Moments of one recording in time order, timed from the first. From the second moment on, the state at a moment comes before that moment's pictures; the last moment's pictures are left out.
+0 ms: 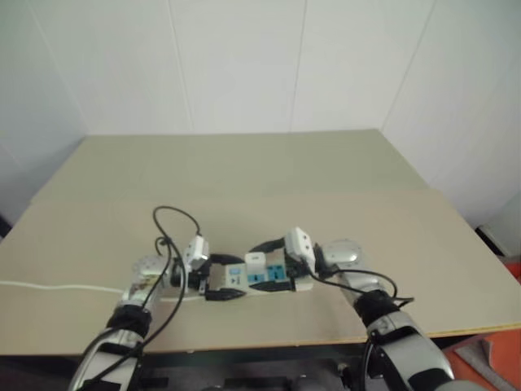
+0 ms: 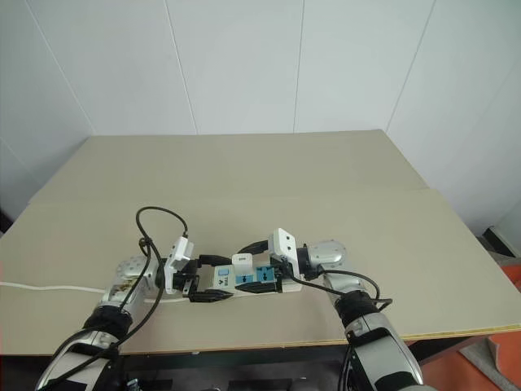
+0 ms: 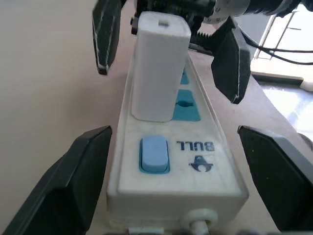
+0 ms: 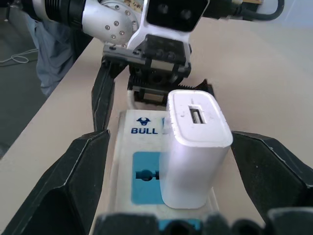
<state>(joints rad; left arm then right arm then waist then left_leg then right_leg) -0.52 0.44 -0.06 0.59 -0.35 -0.10 -1.54 -0.65 -0.28 0.23 0.59 0.20 -0.25 1.38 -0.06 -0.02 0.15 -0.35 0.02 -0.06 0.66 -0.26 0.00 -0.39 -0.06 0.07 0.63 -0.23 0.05</state>
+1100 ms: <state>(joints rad) -0.23 0.83 0.10 0.09 -0.59 0.15 -1.58 -0.17 -1.03 -0.19 -0.06 0.41 0.11 1.41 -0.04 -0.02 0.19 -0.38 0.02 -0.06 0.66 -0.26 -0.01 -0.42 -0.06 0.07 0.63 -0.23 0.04</state>
